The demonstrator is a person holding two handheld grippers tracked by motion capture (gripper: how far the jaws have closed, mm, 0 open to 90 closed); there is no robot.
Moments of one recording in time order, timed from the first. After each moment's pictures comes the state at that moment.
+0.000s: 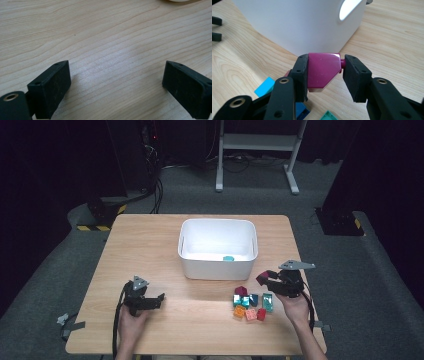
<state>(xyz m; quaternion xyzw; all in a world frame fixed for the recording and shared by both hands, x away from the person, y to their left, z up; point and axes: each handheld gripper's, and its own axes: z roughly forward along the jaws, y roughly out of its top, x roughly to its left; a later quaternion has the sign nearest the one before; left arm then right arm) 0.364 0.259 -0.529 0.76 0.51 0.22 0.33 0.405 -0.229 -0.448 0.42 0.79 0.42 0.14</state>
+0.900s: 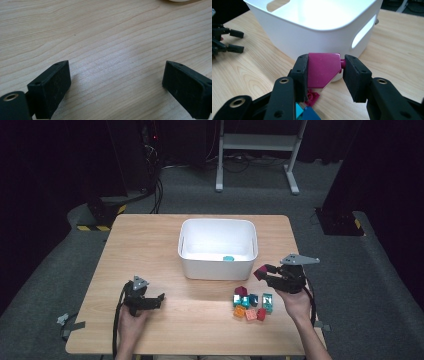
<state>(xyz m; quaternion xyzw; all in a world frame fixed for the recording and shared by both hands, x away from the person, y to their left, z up) 0.364 0.259 -0.529 0.76 0.51 0.22 0.33 0.398 -0.221 -0.410 0.39 0.79 0.45 0.14</state>
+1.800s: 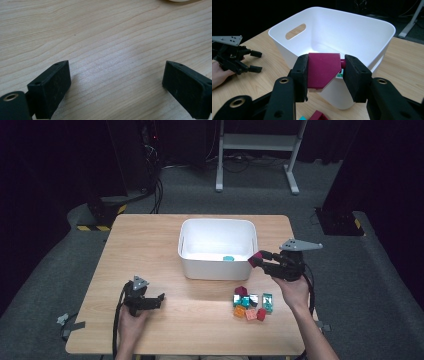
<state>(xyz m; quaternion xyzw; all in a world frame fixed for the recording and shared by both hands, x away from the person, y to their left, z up) 0.364 0.259 -0.529 0.77 0.51 0.22 0.33 0.410 -0.204 -0.364 0.36 0.78 0.50 0.13</state>
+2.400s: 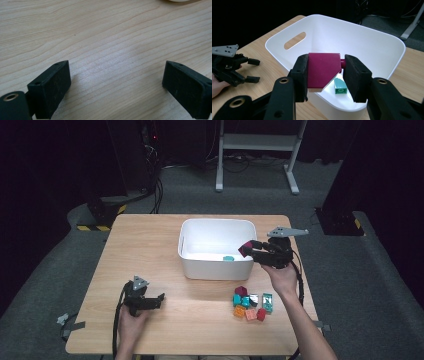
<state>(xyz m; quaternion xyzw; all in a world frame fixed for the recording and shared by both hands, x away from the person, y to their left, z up) 0.364 0.259 -0.529 0.76 0.51 0.22 0.33 0.438 -0.175 -0.352 0.36 0.78 0.49 0.13</state>
